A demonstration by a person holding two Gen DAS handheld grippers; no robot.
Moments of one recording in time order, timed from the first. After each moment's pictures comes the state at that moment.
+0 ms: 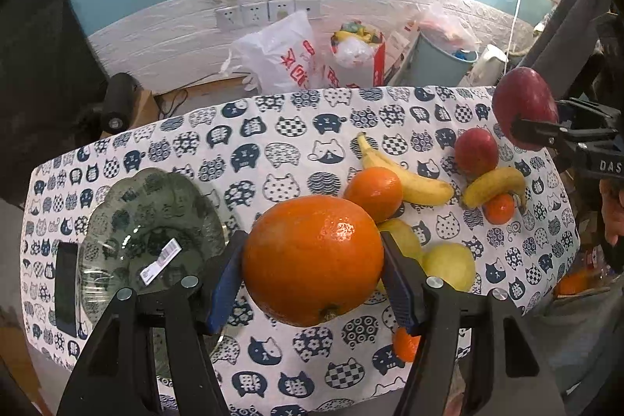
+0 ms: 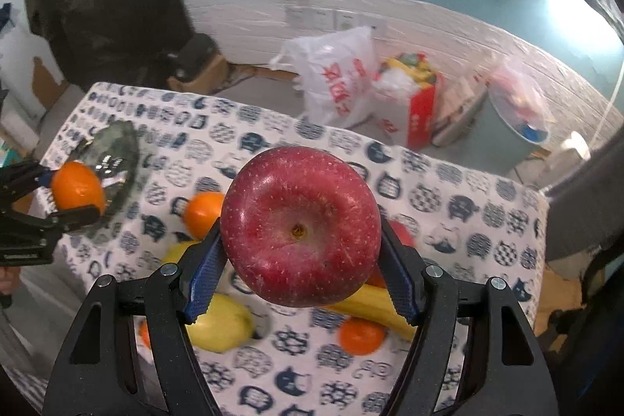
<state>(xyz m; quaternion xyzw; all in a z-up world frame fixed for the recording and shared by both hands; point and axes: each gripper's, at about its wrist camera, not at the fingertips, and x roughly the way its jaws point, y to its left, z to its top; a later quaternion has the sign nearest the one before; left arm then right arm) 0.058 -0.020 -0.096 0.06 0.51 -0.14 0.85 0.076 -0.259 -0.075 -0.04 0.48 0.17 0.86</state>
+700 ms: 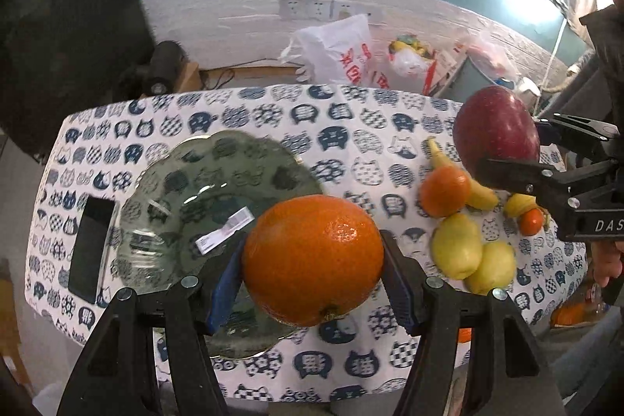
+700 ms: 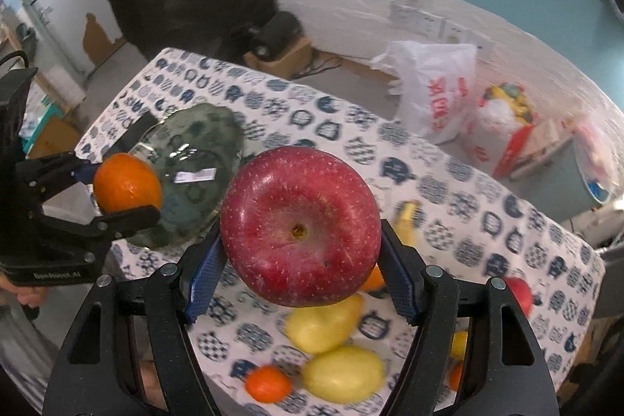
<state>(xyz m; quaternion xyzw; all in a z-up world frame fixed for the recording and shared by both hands) 0.051 0.075 -0.104 0.01 0.51 -0.07 0.85 0.090 -0.100 -0.085 -0.08 0.50 0.28 0.82</state>
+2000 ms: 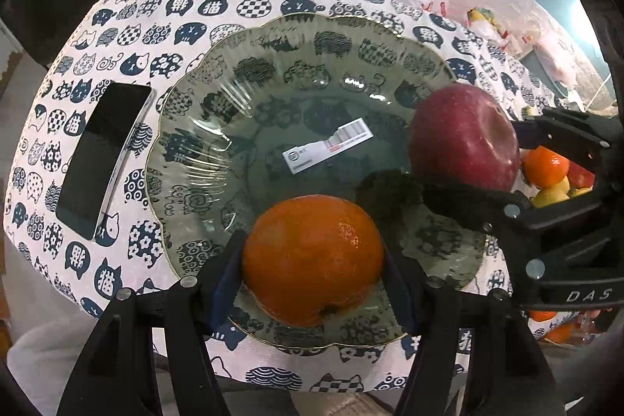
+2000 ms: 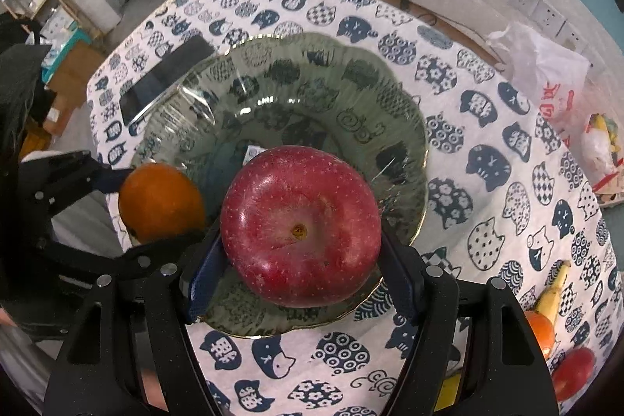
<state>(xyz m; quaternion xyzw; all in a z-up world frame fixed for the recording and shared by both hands) 0.051 0.171 -0.195 -0.06 0.60 -0.01 0.80 0.100 0.054 -0.178 -0.15 0.57 0.35 0.73</state>
